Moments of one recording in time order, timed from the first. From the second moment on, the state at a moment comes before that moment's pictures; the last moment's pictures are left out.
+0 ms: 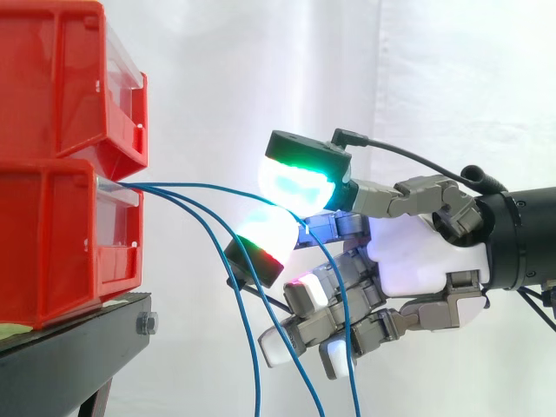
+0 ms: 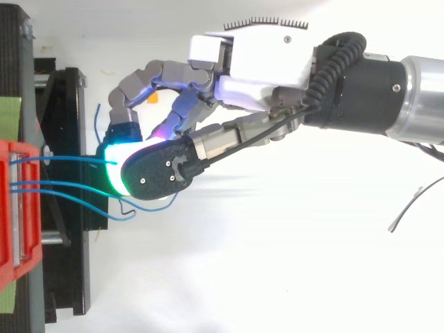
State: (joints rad) arm 0.07 -2.32 -1.11 -2.94 -1.41 -0.02
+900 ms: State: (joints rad) arm 0.06 -2.32 -1.12 -2.95 -1.43 0.04
